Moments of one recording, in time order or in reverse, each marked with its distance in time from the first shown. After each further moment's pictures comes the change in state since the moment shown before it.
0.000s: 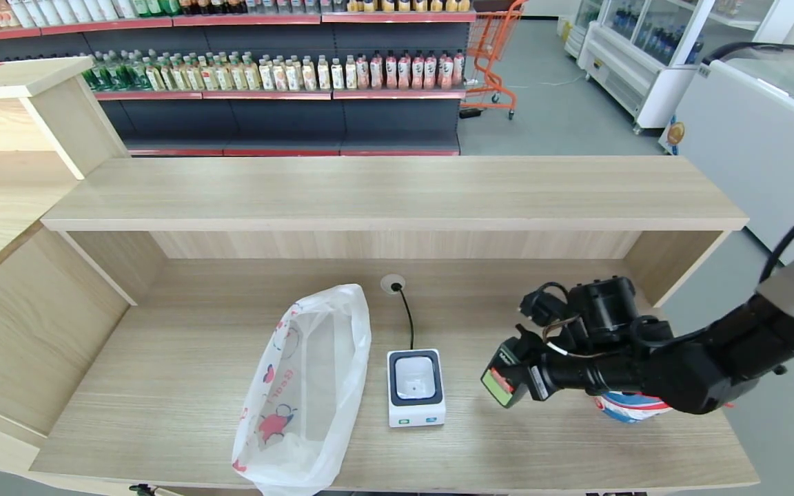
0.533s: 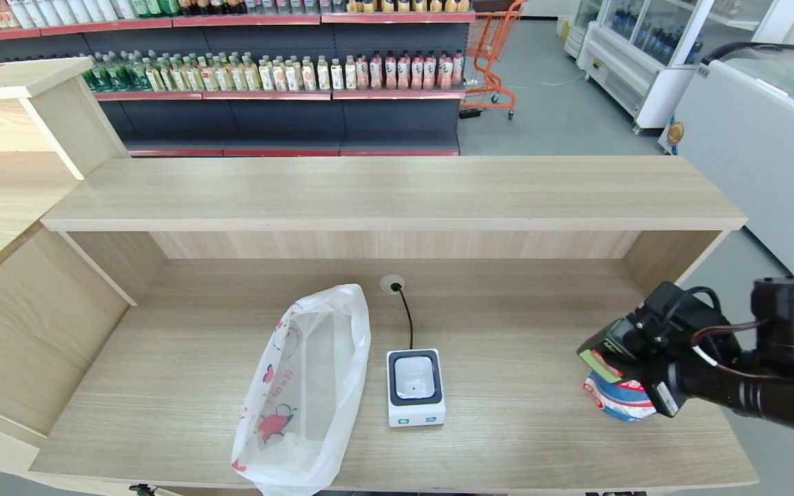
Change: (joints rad) left arm 0.000 0.000 0.000 0.000 0.000 0.000; right arm -0.209 -0.432 0.371 -0.170 -0.083 -0.473
